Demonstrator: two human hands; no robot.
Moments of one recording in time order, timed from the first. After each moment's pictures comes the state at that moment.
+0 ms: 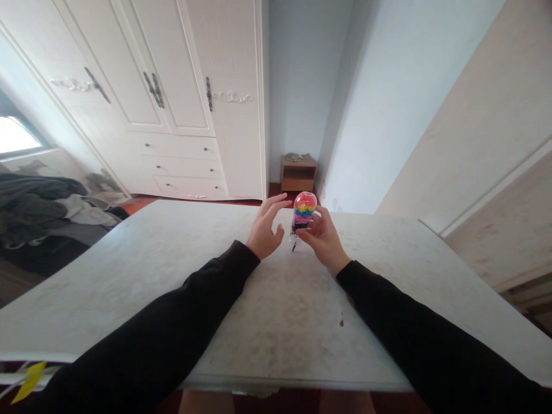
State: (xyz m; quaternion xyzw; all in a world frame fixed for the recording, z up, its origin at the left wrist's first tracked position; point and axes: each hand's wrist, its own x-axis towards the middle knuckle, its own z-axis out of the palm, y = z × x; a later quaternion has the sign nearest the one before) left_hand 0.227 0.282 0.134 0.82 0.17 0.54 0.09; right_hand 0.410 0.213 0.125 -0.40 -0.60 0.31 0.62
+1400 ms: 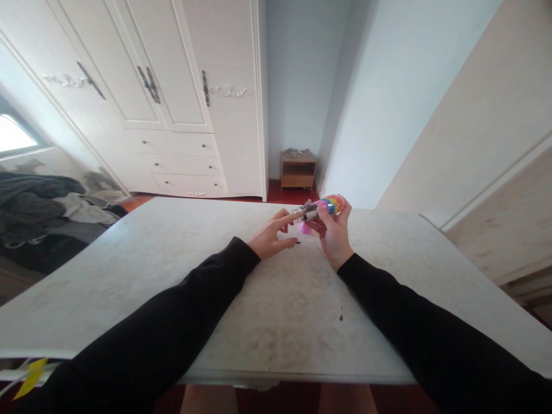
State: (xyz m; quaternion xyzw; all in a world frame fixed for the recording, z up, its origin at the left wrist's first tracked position) left_hand 0.229 0.287 0.120 0.87 0.12 0.36 0.33; right_hand 0.412 0.216 0.128 -0.39 -0.37 0.36 0.77
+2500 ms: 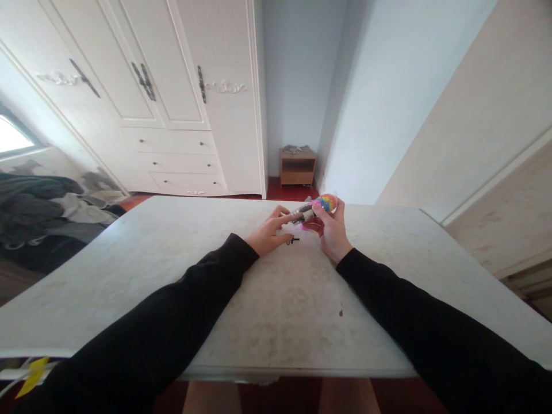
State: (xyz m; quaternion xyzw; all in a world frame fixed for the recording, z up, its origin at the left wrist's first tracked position) left_hand 0.229 0.298 0.110 0.87 0.15 0.33 0.32; right_hand 0.415 0.217 0.126 -0.42 -0.37 0.37 0.74
